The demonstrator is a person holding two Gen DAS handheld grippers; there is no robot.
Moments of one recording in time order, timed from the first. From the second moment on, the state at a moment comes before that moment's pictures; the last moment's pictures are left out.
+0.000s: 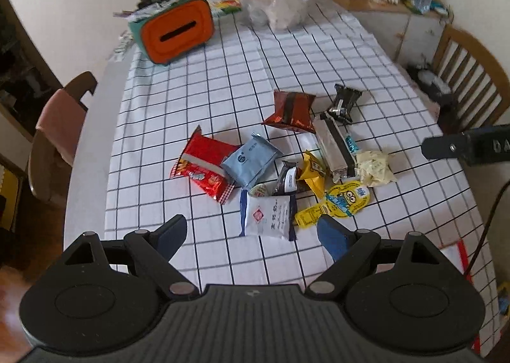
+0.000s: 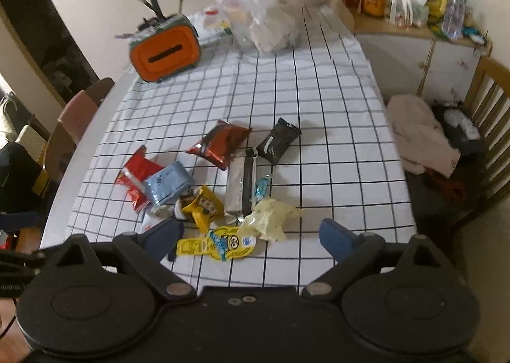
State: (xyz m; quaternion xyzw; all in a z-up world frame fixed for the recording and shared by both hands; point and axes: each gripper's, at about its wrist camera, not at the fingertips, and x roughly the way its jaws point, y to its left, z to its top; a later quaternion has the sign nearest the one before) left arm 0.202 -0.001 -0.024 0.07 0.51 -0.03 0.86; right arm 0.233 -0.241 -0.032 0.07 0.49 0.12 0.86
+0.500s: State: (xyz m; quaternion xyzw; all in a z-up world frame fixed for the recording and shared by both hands) left arm 0.291 -0.013 -0.109 0.10 0.61 -0.04 0.78; right arm 0.310 -0.231 -0.120 0.11 0.59 0.07 0.80
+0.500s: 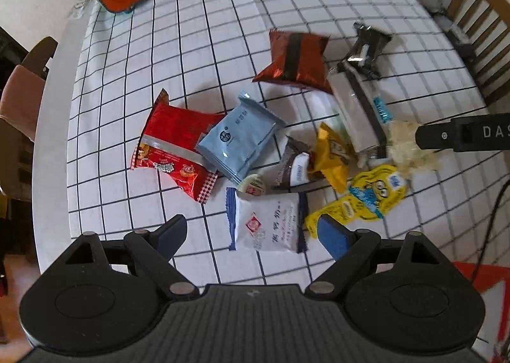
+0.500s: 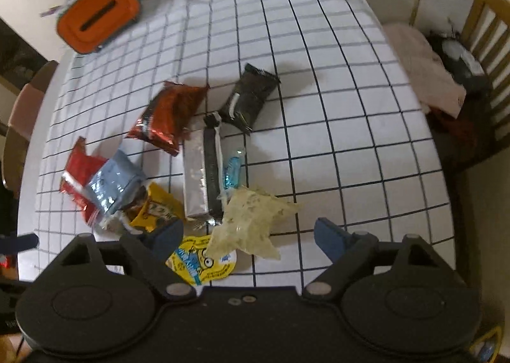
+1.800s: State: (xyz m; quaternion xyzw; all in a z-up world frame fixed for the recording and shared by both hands) left arm 0.318 0.013 -0.198 0.02 0.68 -0.01 0.74; right arm 0.322 -0.230 -0.168 0.12 0.60 0.05 0.79
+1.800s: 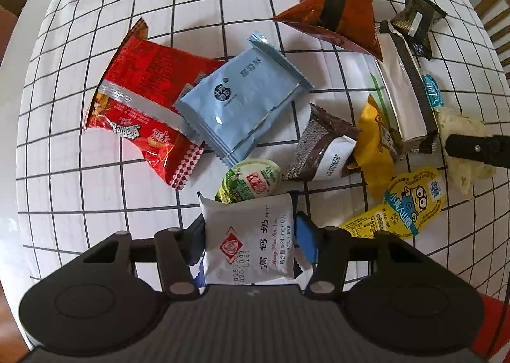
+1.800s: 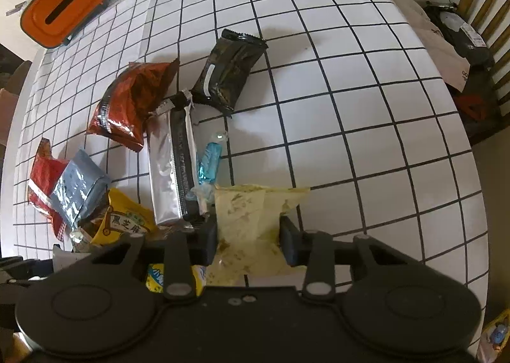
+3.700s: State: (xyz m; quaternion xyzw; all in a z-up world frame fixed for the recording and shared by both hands) left arm 0.104 -0.007 -0.051 0.00 0.61 -0.09 0.79; right arm 0.095 -0.213 -0.047 0.09 0.55 0.18 0.81
